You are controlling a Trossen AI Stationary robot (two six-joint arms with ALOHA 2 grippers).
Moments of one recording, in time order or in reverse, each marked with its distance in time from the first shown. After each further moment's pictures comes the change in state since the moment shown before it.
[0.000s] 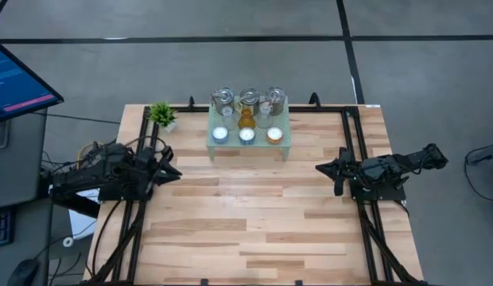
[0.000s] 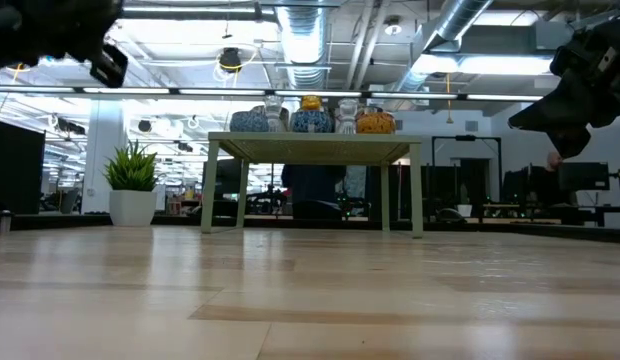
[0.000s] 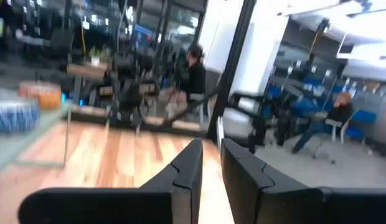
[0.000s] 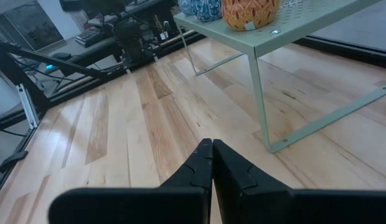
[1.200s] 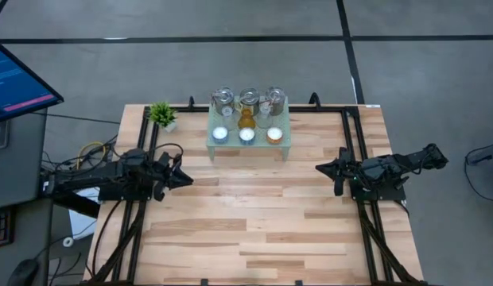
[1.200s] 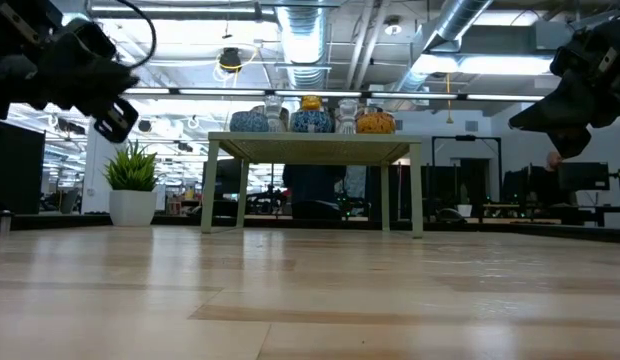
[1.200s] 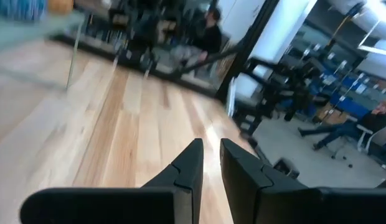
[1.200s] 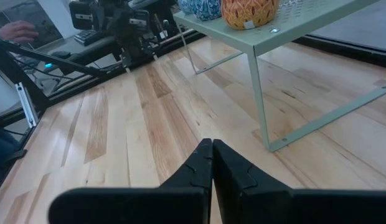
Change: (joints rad) left arm 0.000 0.109 -0.139 0.061 0.000 -0.104; right arm 0.000 0.000 0.000 -0.006 0.000 0.000
